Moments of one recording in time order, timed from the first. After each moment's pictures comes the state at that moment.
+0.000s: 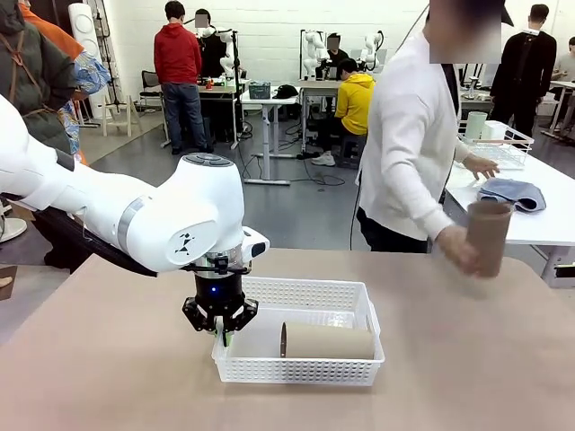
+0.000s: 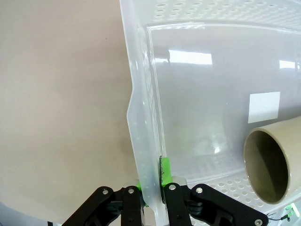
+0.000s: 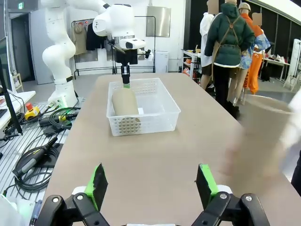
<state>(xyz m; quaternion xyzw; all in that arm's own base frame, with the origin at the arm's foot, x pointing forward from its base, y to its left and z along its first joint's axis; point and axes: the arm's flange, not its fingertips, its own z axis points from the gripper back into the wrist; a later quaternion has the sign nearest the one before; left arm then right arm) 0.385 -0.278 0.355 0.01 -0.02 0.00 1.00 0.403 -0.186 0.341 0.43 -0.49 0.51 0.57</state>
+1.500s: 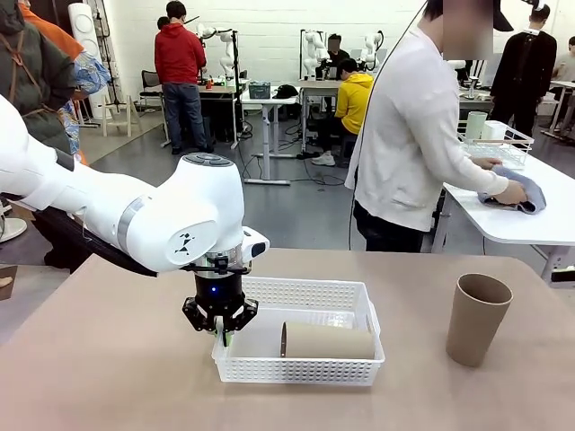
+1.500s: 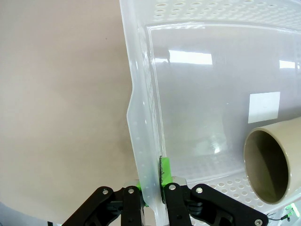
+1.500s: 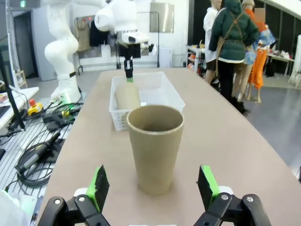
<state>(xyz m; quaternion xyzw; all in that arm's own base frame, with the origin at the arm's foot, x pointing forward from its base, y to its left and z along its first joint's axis) 0.385 -0.278 0.355 0.01 -0.02 0.00 1.00 0.409 -0.179 0.327 0.42 -0.46 0.53 0.58</state>
